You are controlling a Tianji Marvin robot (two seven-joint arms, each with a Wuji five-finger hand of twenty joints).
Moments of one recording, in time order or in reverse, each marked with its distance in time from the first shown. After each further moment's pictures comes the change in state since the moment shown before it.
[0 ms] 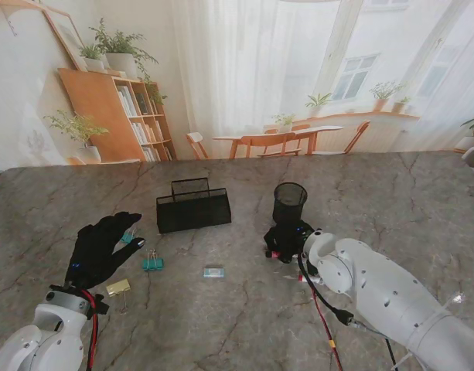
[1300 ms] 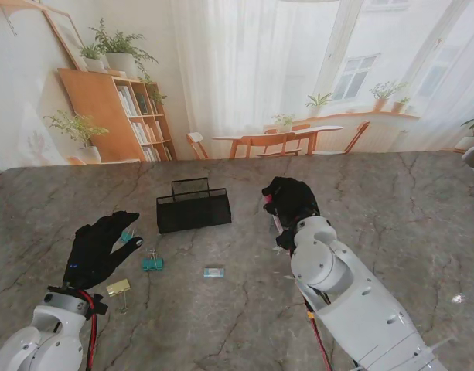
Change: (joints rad) left arm 0.009 -0.003 -0.006 -0.004 0.001 -0.001 0.021; right arm -0.257 -0.167 0.324 -0.395 0.485 0.425 -0.334; left_hand 0.000 0.000 0.000 0.000 0.000 0.000 0.000 0.000 0.000 0.000 0.000 0.000 0.011 0.000 0.005 0.000 0.000 0.000 0.001 0.000; right_hand 0.023 -0.022 -0.031 0.017 0.005 -0.006 0.026 0.074 0.009 0.015 0.000 0.003 0.003 0.012 0.010 -0.012 -0.003 0.042 0.001 -0.024
